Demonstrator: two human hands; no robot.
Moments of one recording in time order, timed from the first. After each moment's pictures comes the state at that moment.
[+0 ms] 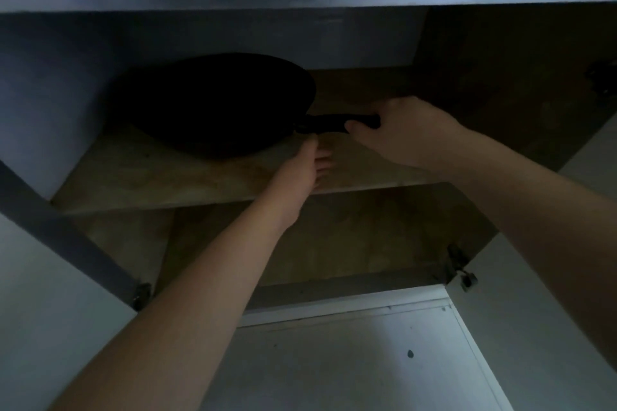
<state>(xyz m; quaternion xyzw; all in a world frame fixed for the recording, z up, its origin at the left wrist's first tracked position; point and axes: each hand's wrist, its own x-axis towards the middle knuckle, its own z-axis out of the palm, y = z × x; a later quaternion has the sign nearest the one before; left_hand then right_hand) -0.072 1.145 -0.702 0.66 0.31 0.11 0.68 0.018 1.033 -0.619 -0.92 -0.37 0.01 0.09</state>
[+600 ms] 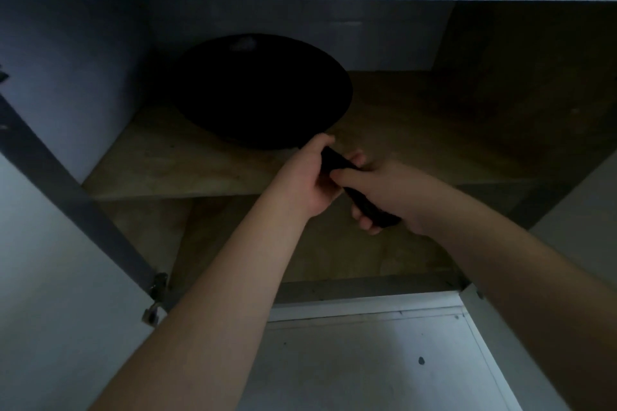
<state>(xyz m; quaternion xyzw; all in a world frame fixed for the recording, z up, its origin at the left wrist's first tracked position) -0.092 1.152 -0.692 0.30 0.26 0.12 0.91 -0.052 1.033 -0.659 -0.80 -0.24 0.37 0.40</state>
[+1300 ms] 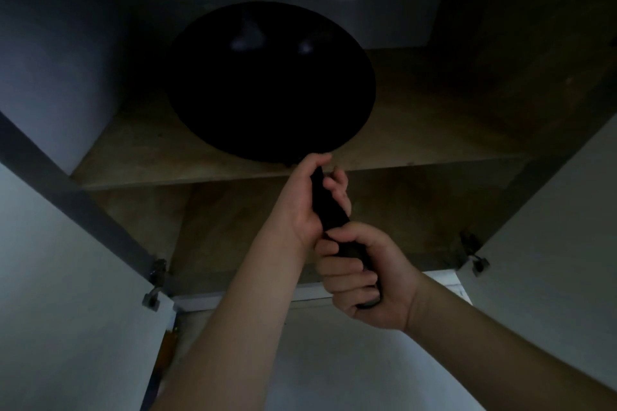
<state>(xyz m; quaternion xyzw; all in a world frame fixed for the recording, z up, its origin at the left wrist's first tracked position) -0.116 1.111 -0.727 0.19 0.23 0.06 0.95 -0.095 0.981 -0.752 -0.19 -0.05 0.76 0.62</state>
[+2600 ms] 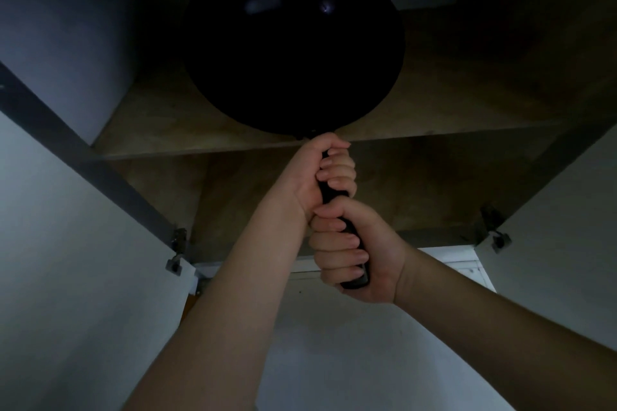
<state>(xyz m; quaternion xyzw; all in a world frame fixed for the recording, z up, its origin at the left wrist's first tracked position) -0.119 1.125 -0.739 0.23 0.23 -0.02 0.94 -0.106 0.997 -0.767 -0.23 -0.08 0.76 0.60</state>
